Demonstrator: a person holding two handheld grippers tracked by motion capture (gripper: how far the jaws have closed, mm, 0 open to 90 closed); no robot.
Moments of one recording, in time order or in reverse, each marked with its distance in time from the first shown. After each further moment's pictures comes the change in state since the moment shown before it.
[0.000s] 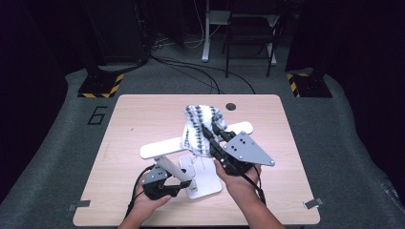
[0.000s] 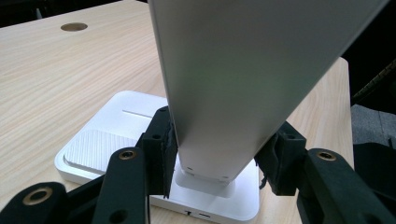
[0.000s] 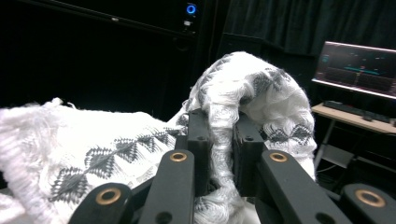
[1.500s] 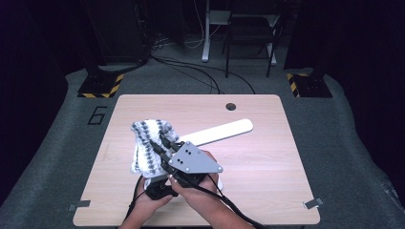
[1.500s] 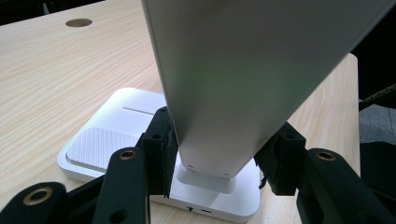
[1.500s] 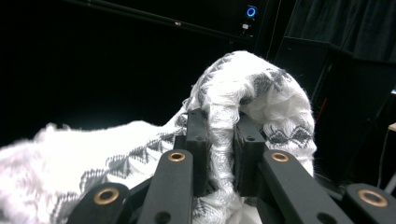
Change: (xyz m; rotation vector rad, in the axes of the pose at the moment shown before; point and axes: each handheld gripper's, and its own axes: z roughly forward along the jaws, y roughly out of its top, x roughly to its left) left arm -0.004 0.004 0.002 0.024 0.022 -0.007; right arm 0.080 0.013 0.038 0.002 0.205 -0.025
